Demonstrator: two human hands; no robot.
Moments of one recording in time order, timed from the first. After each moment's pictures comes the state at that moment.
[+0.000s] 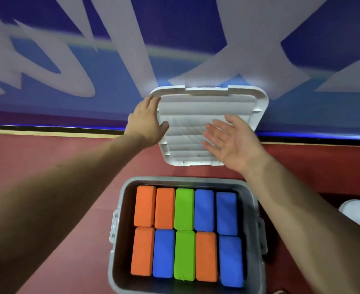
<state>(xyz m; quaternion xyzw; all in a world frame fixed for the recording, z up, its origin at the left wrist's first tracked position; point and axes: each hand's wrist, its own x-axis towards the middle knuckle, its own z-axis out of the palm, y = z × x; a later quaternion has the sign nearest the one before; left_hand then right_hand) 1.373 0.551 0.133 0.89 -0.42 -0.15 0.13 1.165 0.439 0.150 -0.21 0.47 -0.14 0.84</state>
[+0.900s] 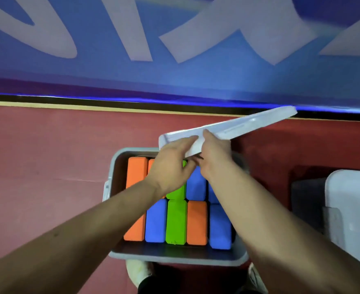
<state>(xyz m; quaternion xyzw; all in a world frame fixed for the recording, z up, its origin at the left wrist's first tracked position) 1.220 0.637 0.089 0.77 -0.50 -0.29 0.27 1.155 0.530 0.097 -0.23 0.65 -0.17 0.70</state>
